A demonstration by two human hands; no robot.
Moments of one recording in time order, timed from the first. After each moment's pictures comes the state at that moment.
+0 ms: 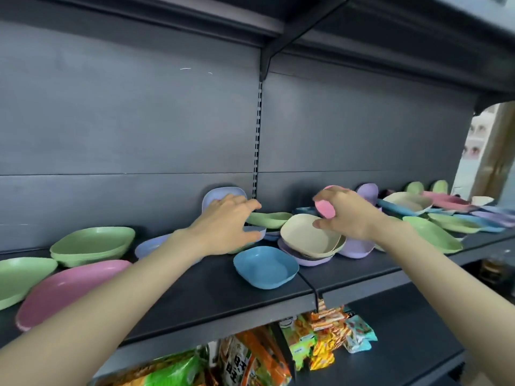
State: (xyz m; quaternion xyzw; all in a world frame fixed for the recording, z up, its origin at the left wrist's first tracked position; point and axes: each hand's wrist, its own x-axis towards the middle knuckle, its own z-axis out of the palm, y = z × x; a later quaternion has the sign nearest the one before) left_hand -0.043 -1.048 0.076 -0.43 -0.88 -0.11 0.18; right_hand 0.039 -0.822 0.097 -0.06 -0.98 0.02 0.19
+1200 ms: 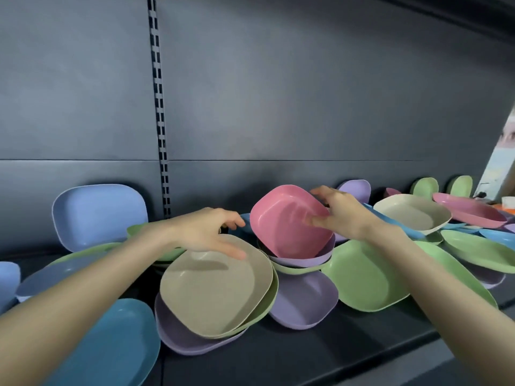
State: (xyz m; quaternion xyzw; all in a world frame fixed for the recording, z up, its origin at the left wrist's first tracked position) left_hand -0.197 -0.792 0.039 -0.42 -0.89 -0.16 -0.05; right_hand -0.113 -0.533 0.056 -0.05 -0.97 0.16 0.16
